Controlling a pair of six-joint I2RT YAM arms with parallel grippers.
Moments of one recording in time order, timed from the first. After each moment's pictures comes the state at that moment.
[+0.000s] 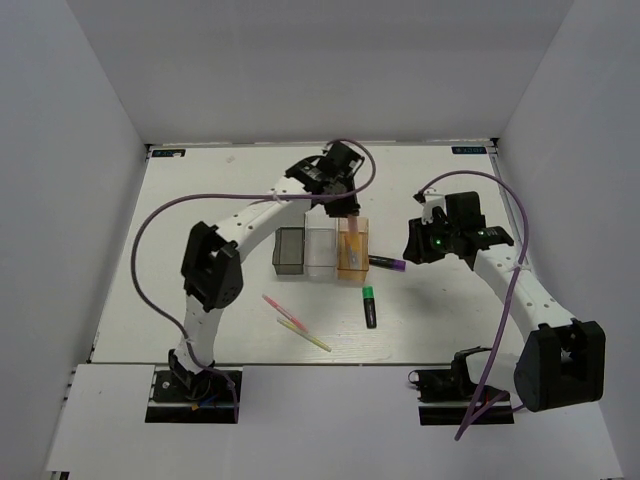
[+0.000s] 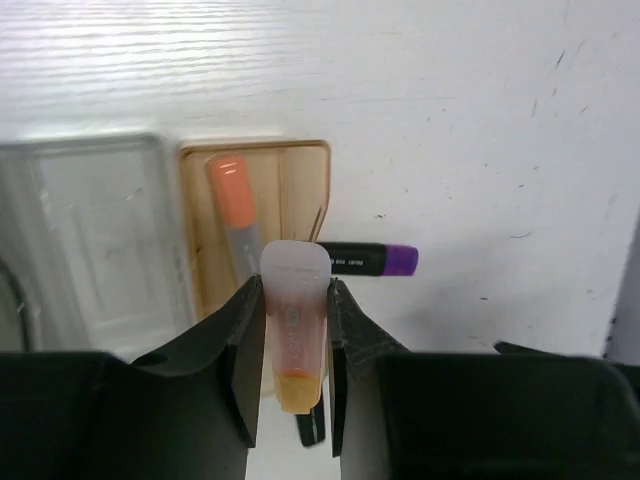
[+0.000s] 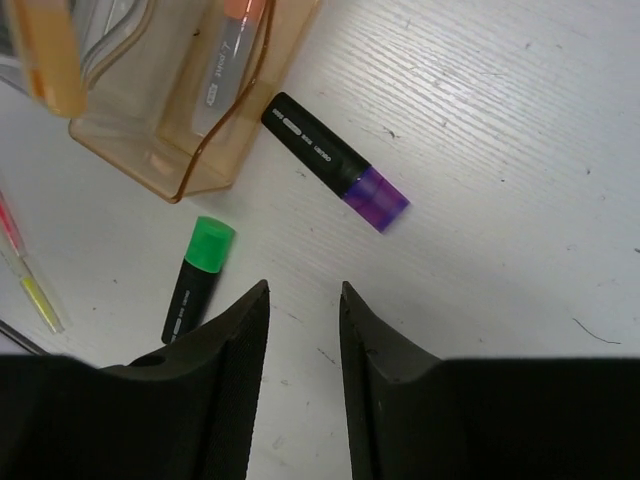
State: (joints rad) left arm -0.73 2.02 1.91 -0.79 -0.07 -0.77; right arm 0.22 1.22 0.89 -0.56 -0.40 -0.07
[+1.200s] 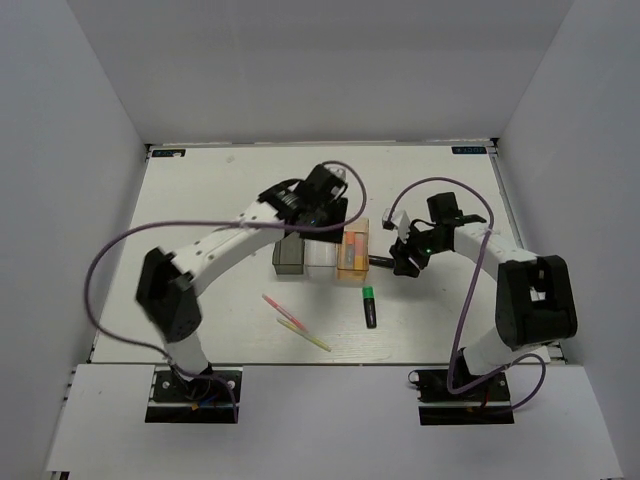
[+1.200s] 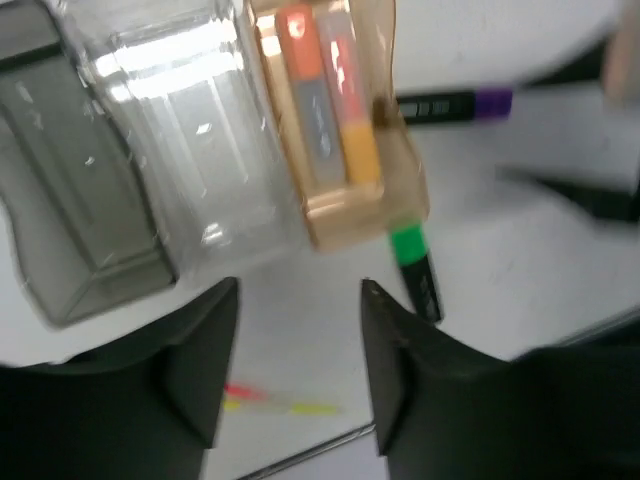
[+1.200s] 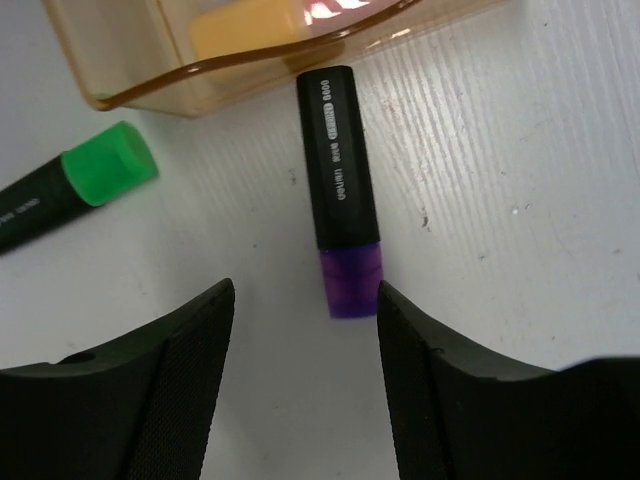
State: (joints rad) left arm -0.80 1.79 1.64 -0.79 -0.10 -0.49; right arm 0.21 1.53 0.91 -0.55 -0.62 -0.85
